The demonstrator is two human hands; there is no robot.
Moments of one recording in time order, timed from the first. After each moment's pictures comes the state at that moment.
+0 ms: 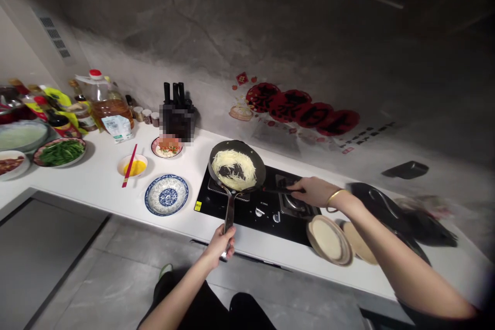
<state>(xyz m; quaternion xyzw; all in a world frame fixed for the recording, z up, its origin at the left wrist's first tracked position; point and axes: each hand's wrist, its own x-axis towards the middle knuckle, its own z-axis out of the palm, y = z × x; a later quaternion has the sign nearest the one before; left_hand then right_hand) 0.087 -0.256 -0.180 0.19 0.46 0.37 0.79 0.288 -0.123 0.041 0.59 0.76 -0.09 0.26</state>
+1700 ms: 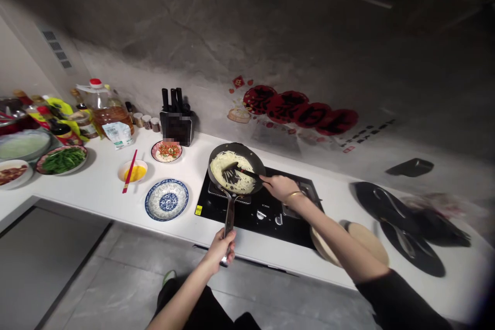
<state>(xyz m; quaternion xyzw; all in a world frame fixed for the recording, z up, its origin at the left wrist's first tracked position) 0.088 -0.256 -0.180 0.19 0.46 0.37 0.78 0.255 -0.102 -0.028 0.60 0.78 0.00 0.18</state>
